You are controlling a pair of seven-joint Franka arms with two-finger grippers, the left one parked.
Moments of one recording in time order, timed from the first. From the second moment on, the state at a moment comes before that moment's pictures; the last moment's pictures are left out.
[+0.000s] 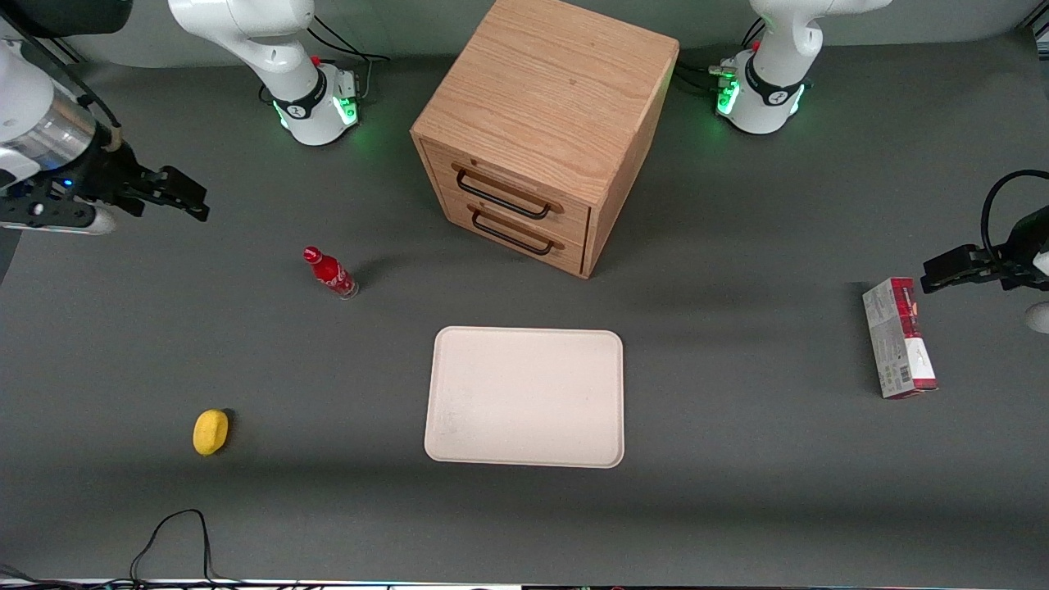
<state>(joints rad) 0.01 -0.14 0.12 -1.78 0.04 1.60 0.21</state>
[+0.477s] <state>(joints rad) 0.02 -0.04 0.34 -1.68 0.11 1.60 -0.09</state>
